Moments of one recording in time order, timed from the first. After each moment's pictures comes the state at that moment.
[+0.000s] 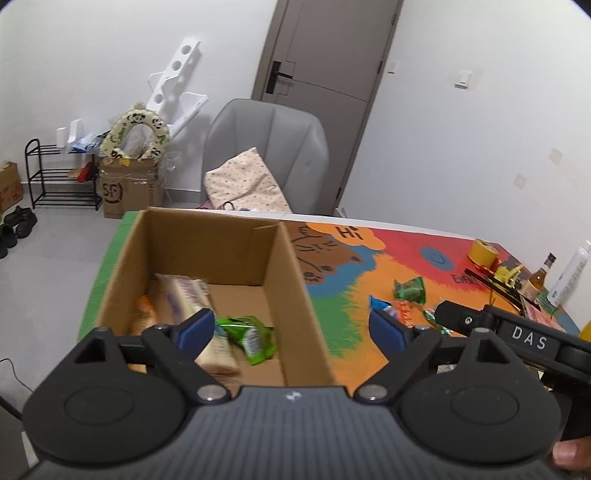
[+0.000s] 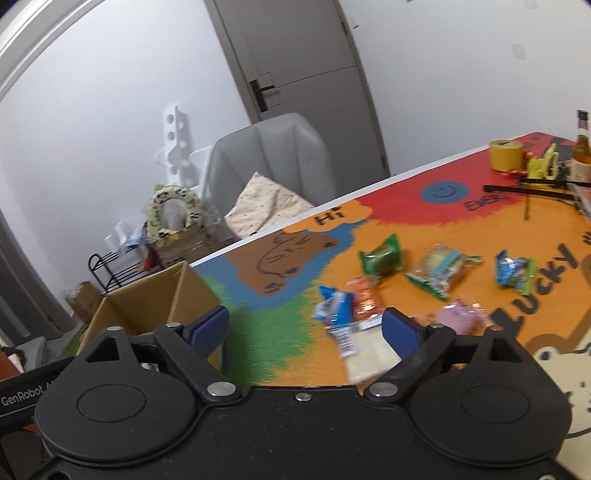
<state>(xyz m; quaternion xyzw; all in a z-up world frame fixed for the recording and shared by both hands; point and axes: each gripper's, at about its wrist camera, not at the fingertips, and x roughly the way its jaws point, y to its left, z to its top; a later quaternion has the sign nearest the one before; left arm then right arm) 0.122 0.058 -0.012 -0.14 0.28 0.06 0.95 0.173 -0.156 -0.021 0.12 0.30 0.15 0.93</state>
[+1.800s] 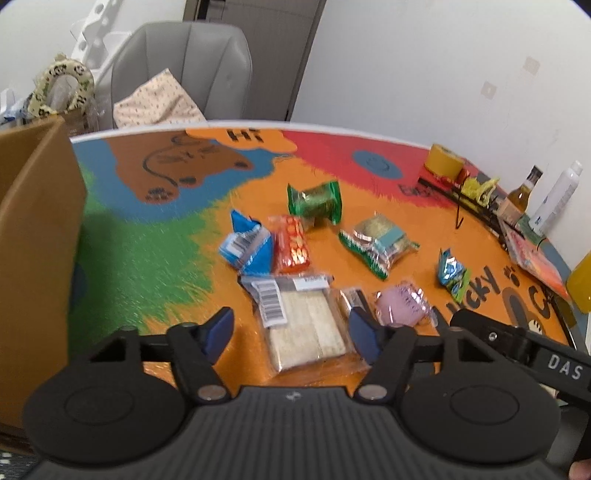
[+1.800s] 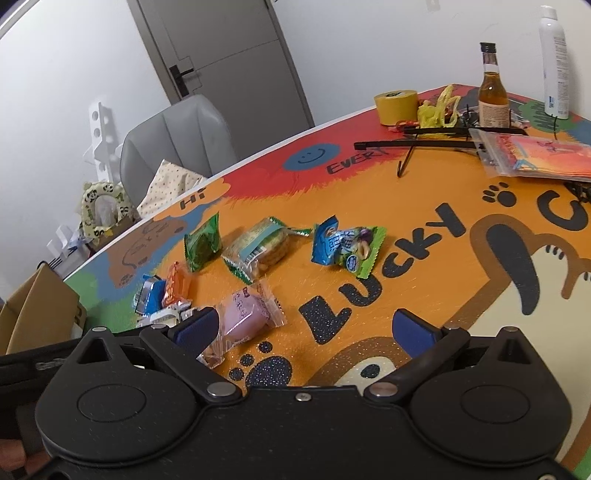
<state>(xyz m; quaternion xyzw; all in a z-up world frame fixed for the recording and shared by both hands) 0.233 -0.073 -0.093 -0.12 0.39 -0.02 0.91 0.224 -0.284 -0.090 0.13 0.36 0.09 0.92</state>
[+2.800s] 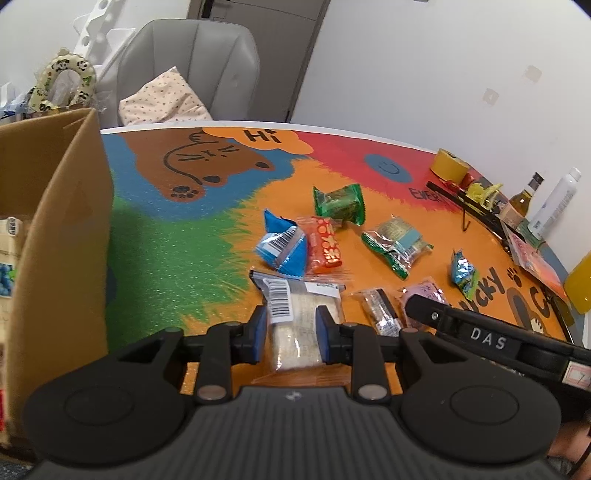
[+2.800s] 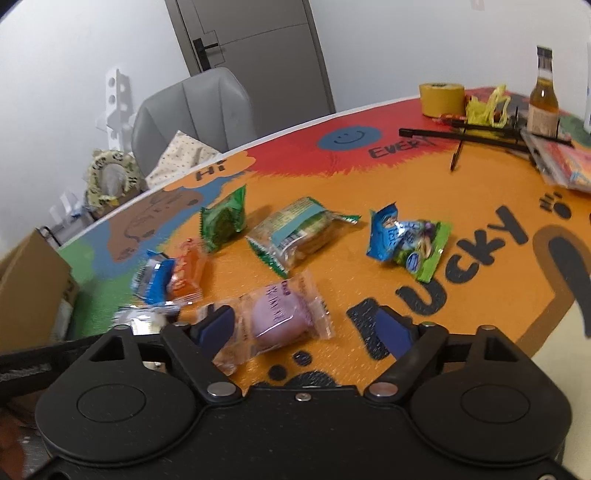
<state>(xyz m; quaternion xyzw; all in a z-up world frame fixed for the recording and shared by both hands) 0.223 -0.041 -0.089 -0.13 0.39 -0.02 0.91 0.250 -0.241 -0.106 0.08 0.37 0.10 0.92</state>
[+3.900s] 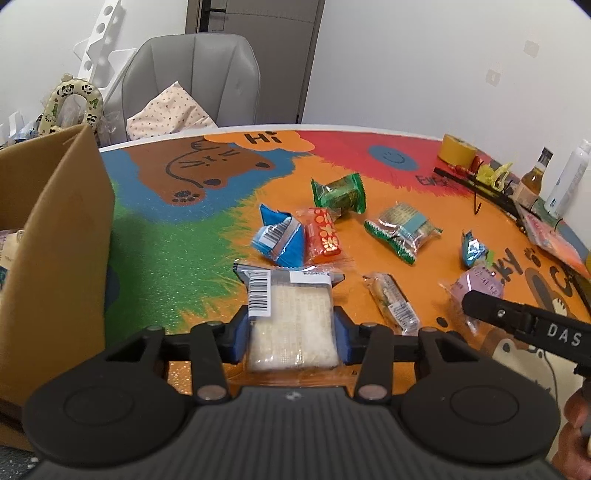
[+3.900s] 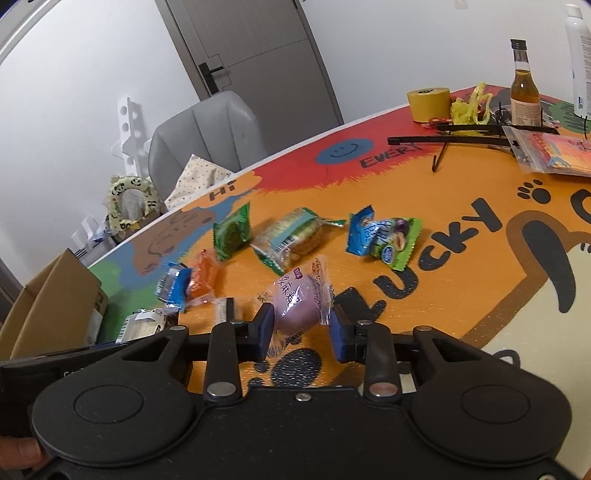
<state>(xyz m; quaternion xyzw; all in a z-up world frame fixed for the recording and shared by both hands) 0.215 -0.063 -0.094 -0.08 0.38 0.00 0.92 0.219 -0.273 -0.094 0.13 0.34 0.14 0.92</state>
